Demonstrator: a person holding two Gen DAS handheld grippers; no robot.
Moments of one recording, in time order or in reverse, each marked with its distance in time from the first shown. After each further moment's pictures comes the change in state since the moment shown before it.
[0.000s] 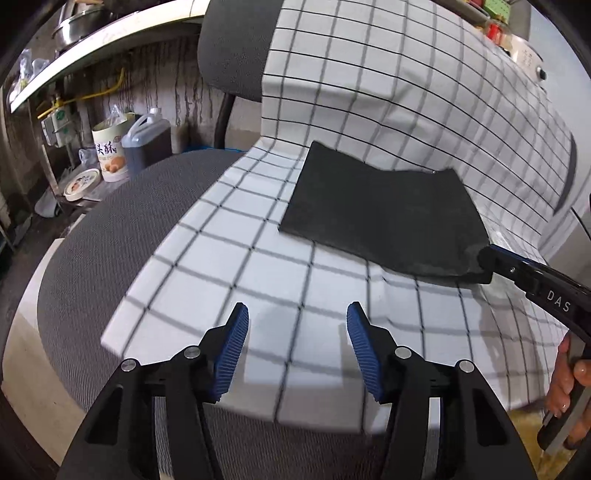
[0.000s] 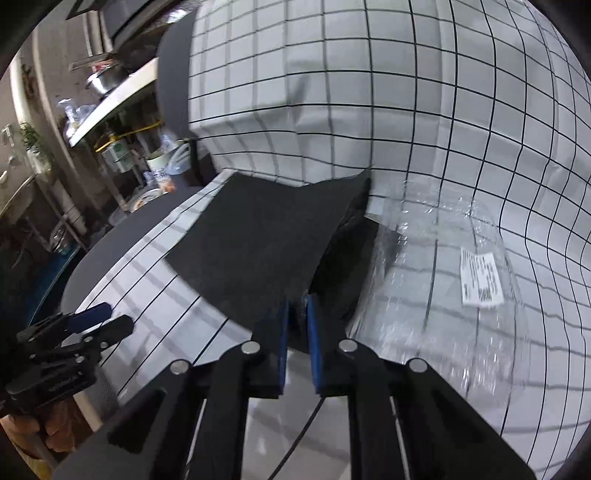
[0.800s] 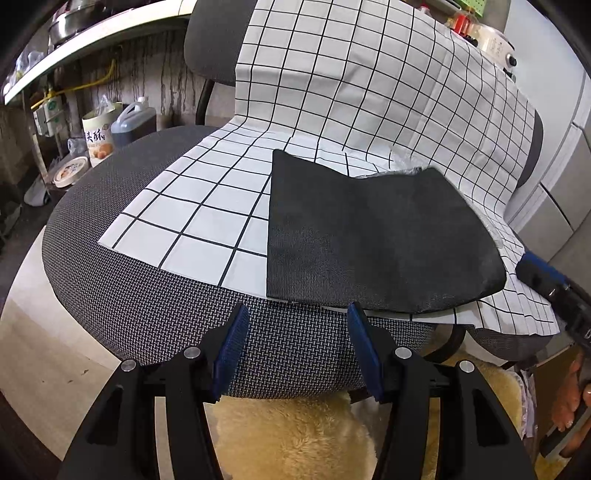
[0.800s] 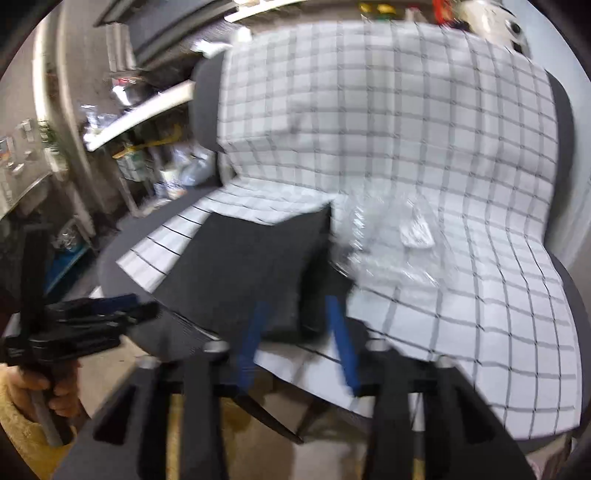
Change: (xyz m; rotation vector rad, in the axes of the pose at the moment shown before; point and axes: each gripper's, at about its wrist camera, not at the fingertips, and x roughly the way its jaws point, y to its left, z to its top) left arm -0.043 -0.029 -0.055 0.010 0.031 -0.064; right arm -0.109 0.007 -0.077 -0.053 -0.126 -0.008
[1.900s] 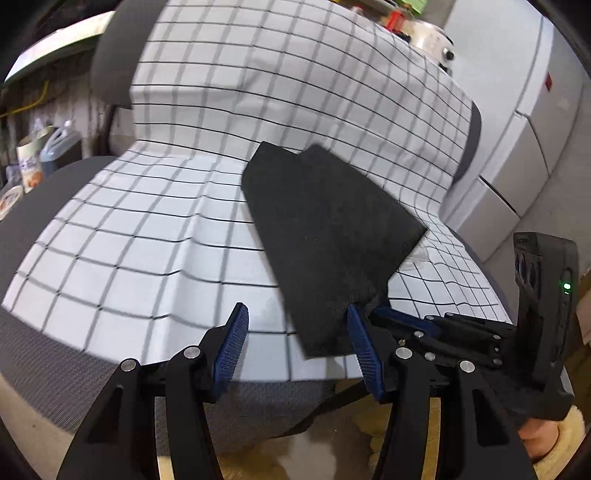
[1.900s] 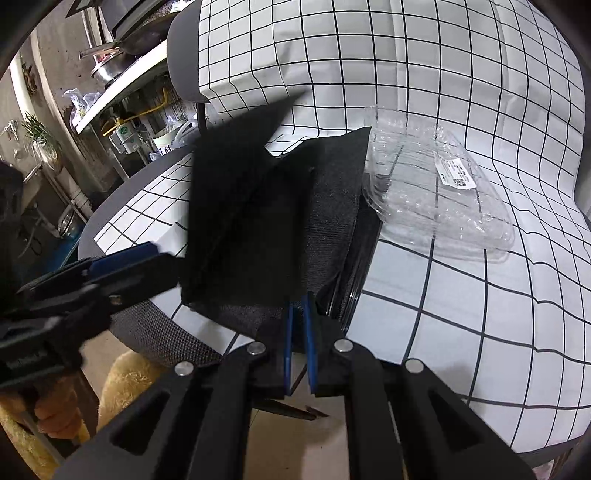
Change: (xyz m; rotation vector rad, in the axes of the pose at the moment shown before) left arm 0.025 -0.071 0.024 0.116 -0.032 -0.253; right arm 0.069 -0.018 -0.019 0.091 0.196 0.019
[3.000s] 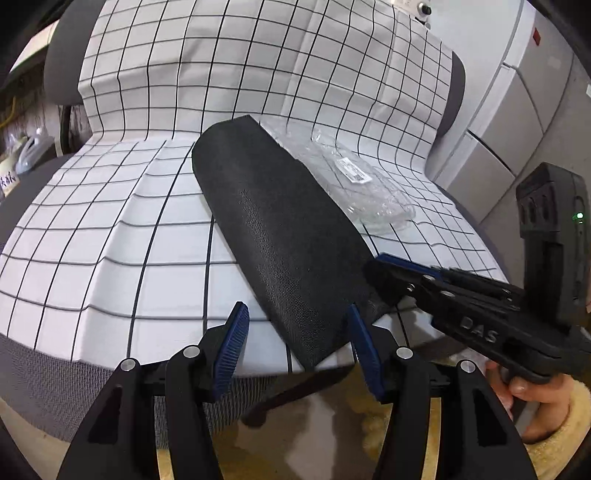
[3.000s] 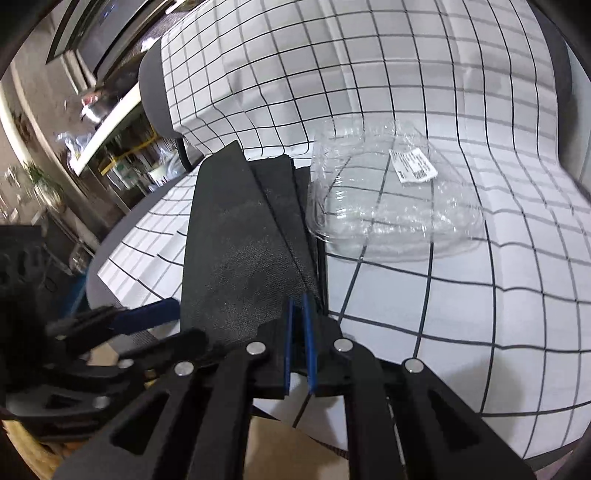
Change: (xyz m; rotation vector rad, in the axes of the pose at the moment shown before) left arm 0.033 -0.043 -0.007 0.085 0.103 0.005; right arm -0.015 -0.062 -0.002 0.150 -0.051 0.076
